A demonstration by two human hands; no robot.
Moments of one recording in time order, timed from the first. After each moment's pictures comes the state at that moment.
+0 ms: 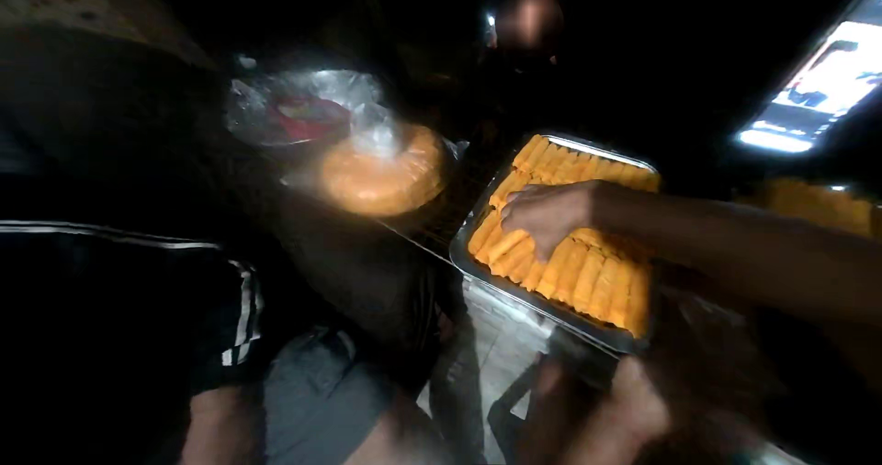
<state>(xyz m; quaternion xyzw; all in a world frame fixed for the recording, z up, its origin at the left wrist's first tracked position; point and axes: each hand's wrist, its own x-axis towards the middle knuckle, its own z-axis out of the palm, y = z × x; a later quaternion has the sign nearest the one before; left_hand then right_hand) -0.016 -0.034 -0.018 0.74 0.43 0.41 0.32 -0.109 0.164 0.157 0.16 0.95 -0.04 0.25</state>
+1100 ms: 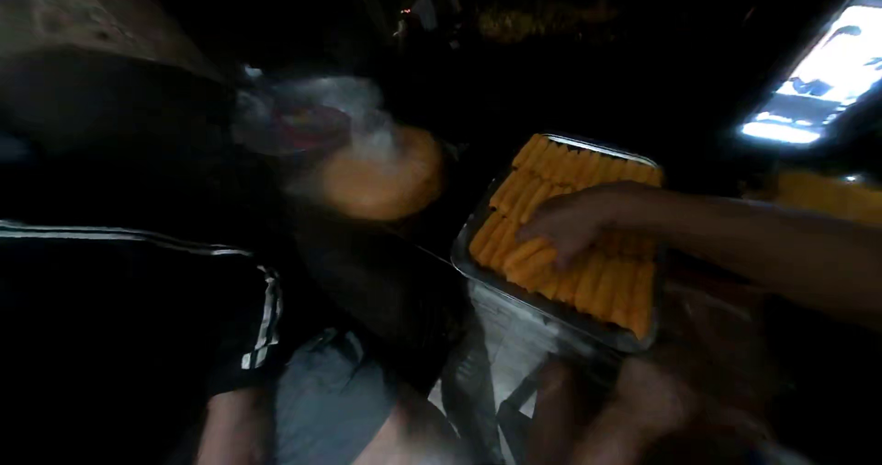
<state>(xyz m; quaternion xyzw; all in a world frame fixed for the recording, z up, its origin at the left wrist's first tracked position) -0.018 -0.033 -0.013 0.80 0.44 0.33 0.25 -0.079 0.154 0.166 0.19 0.93 -0.17 0.25</state>
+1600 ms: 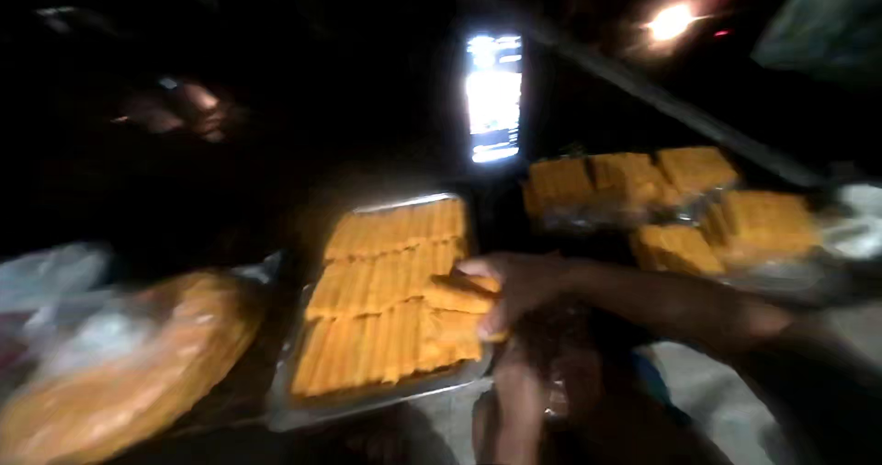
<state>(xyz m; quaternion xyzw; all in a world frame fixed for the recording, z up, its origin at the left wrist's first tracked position) -0.019 -0.038 -0.009 0.79 0.51 0.29 0.17 0.092 0.048 0.166 0.40 0.75 -0.49 -0.19</state>
